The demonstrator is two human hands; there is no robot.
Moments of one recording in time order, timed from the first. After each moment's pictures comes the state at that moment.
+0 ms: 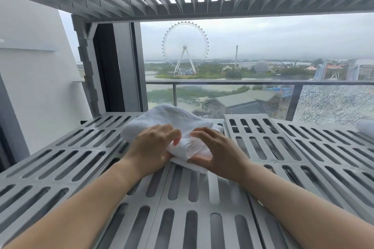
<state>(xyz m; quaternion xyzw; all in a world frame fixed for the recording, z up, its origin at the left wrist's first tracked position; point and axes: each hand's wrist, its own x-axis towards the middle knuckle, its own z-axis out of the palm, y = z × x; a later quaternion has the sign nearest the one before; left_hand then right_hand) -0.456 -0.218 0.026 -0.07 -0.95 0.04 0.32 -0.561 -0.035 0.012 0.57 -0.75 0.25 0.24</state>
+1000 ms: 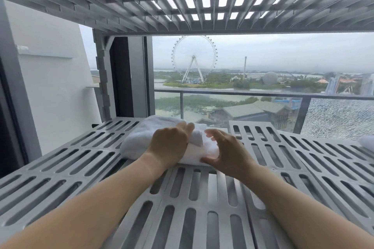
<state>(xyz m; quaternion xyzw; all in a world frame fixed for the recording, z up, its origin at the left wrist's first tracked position) -0.469 -0.177 0.047 0.05 -0.93 0.16 0.32 -0.564 -0.023 0.025 0.47 -0.82 0.26 0.20</state>
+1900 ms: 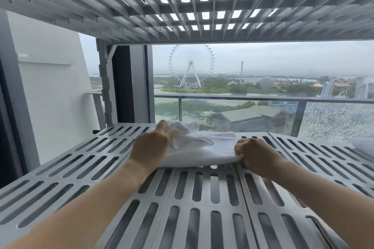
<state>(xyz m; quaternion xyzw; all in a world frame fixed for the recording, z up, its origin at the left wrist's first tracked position) -0.429 -0.204 0.053 0.10 -0.93 0.17 0.31 -0.584 0.030 0.044 0.46 -0.86 -0.05 0.22</state>
